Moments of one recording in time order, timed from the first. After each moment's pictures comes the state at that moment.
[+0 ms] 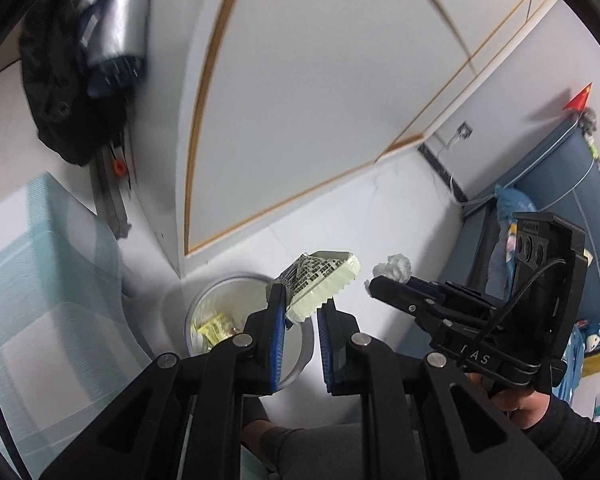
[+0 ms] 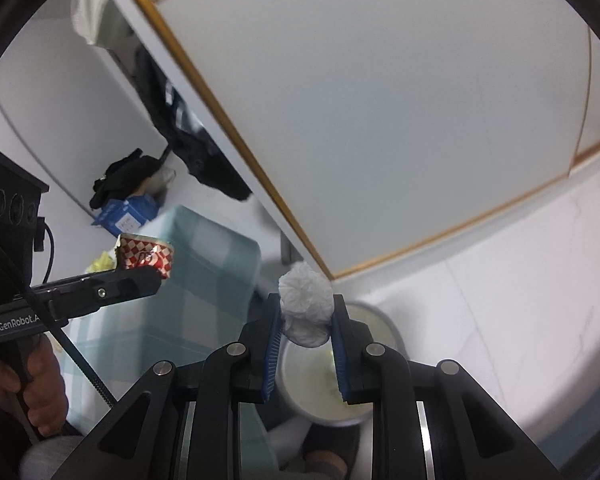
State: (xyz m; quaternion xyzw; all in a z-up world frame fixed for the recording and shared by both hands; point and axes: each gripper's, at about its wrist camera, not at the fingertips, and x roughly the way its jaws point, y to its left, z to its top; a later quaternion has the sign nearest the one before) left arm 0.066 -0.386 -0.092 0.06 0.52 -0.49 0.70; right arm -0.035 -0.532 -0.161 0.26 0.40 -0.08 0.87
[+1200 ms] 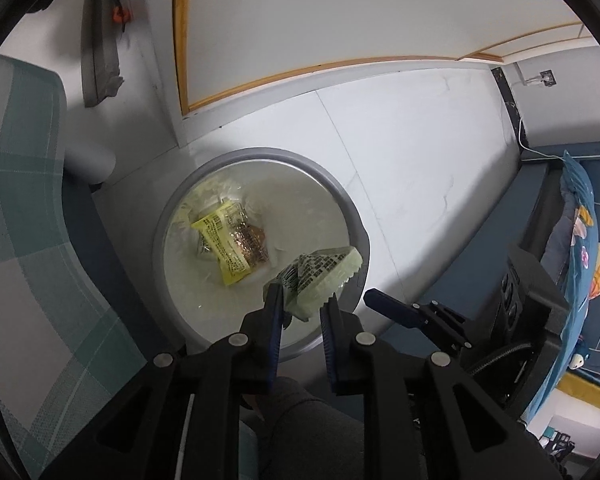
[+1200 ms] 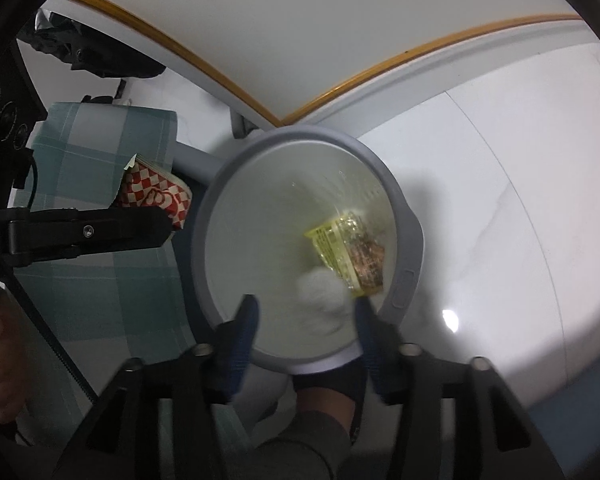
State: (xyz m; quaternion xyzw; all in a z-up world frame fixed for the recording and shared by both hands) left arm 0.080 -0.442 -0.210 0.11 0.72 -0.38 0.57; right arm -0.012 -0.538 -0.348 0.36 0.56 -0.05 0.74
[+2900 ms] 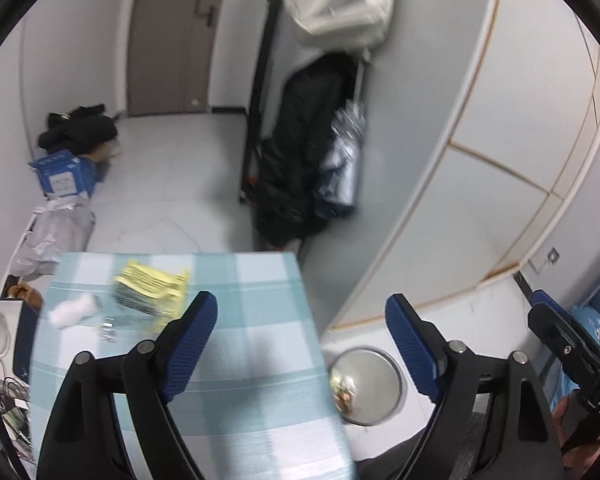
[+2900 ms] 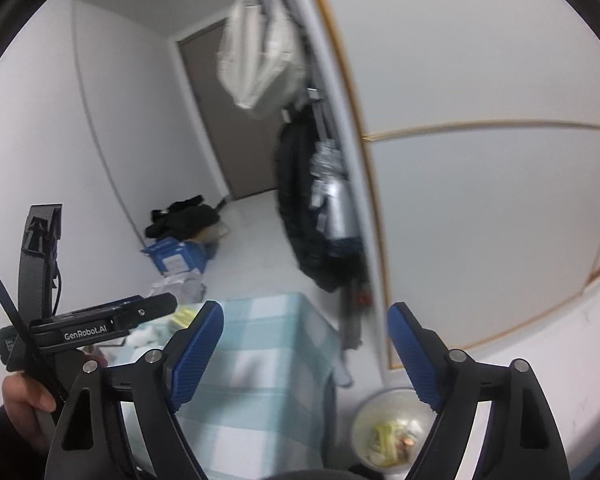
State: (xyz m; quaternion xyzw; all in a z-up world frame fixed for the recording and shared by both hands) left arm 0.073 -0.177 0.030 -0.04 0.37 -0.27 0.89; right arm -0.054 -0.402 0.004 0.15 0.24 -0.03 0.96
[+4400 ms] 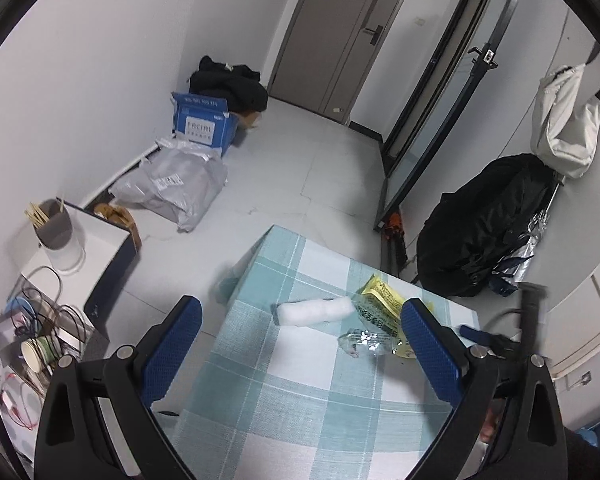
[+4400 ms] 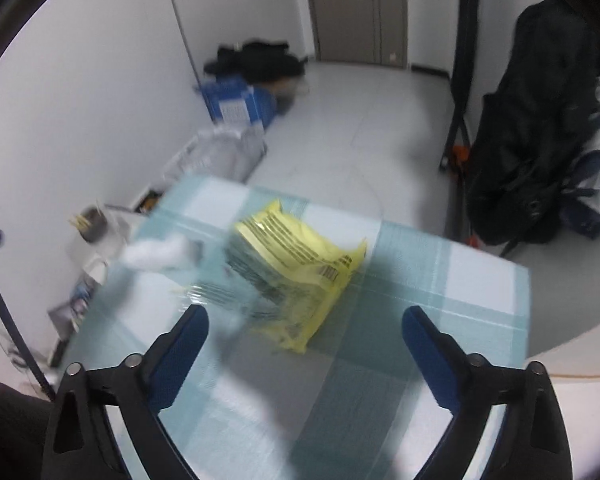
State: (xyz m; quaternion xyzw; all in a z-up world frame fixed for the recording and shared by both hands) left arm 0.147 0.043 -0.040 -0.18 0.39 -0.08 0.90; right arm 0.198 -0.176 -0.133 0.01 0.47 0.11 0.88
